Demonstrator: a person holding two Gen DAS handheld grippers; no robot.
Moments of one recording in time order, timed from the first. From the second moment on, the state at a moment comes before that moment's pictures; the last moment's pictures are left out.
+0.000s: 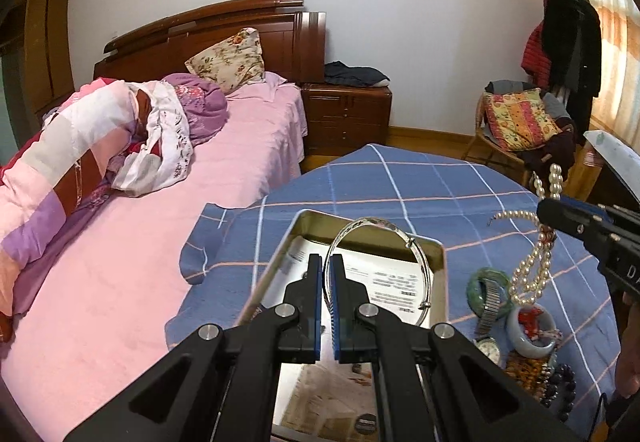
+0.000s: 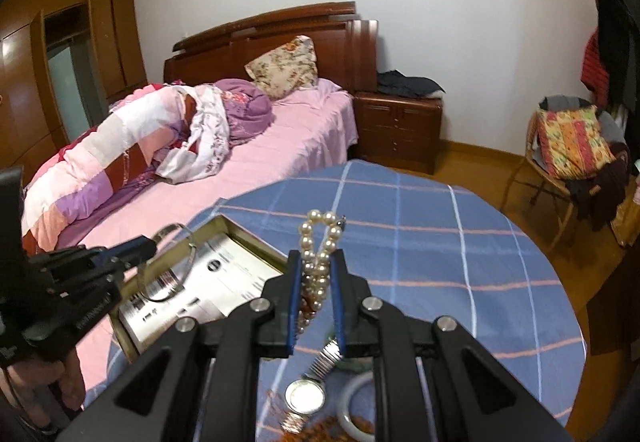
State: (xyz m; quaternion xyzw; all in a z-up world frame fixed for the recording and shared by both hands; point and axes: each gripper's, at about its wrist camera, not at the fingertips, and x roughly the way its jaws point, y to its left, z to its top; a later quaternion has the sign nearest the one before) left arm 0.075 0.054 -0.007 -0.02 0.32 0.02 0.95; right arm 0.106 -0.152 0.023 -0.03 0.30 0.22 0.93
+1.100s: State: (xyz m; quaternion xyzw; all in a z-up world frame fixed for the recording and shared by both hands) left arm 0.116 0.078 -0.040 -0.02 0.38 0.03 0.92; right arm 0.136 -0.082 -0.020 -0.05 0.35 0.27 0.90
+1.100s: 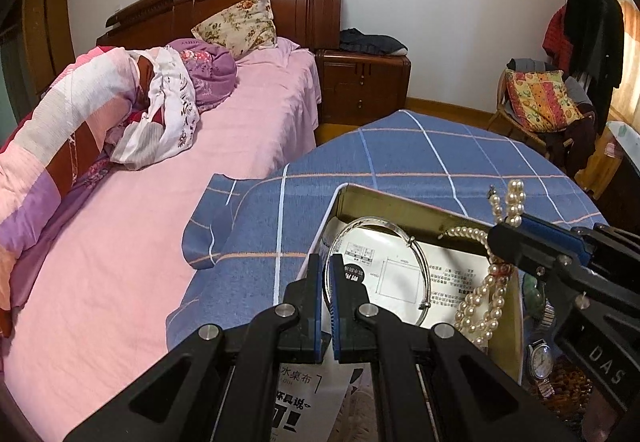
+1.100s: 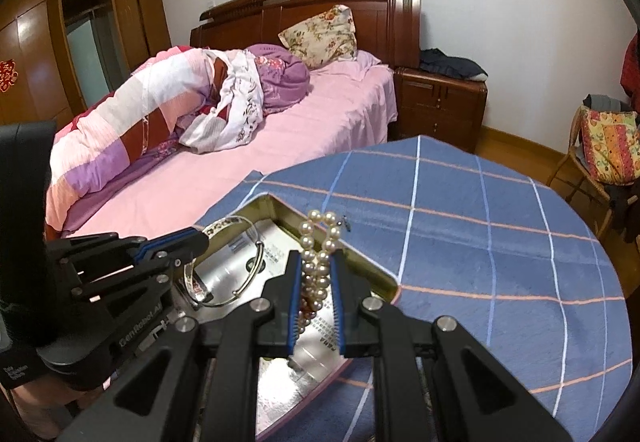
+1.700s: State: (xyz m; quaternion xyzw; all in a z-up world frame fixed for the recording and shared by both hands) left arm 0.120 0.075 -0.054 -0.02 0.40 0.03 0.91; right arm 0.139 -0.079 -0.037 -0.05 0.37 0.26 0.89
